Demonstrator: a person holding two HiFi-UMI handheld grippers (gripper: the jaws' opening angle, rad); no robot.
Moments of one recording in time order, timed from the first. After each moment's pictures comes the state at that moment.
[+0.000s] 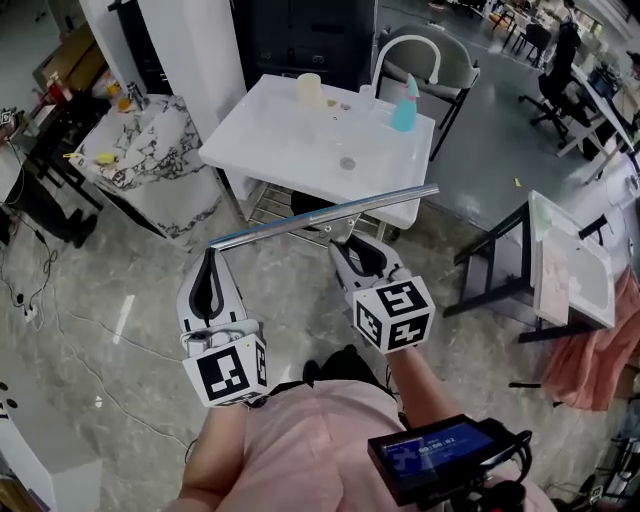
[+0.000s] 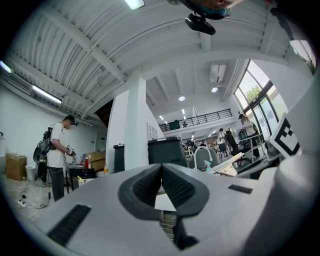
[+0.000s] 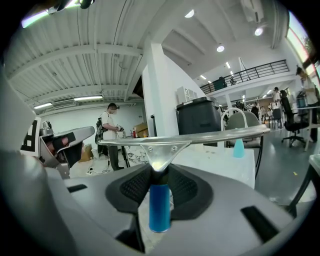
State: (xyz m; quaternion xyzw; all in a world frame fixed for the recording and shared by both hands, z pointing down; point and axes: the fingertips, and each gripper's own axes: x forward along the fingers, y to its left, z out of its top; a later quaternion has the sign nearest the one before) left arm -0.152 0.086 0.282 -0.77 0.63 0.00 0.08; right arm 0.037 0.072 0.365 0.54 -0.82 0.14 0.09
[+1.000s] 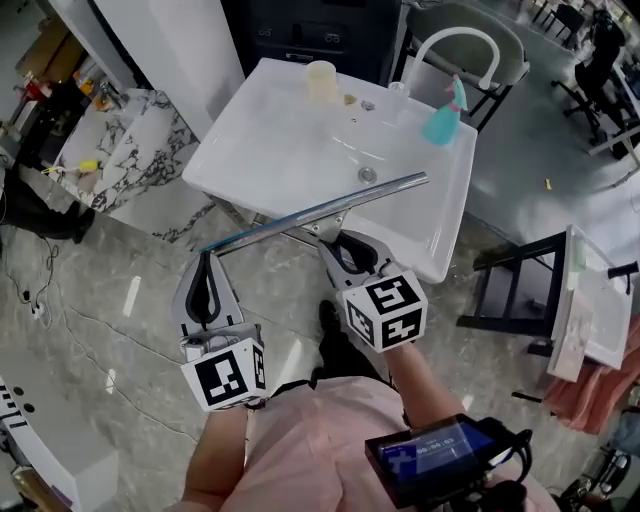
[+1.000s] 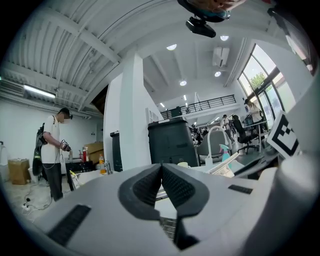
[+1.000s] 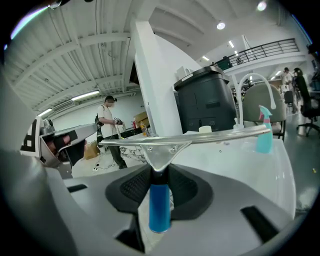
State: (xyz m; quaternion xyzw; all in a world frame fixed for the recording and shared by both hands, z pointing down) left arm -0.125 -0.121 0.337 -0.76 0.65 -0.07 0.04; right arm 0.046 -0.134 0.432 0.49 -0.84 0.20 0.13
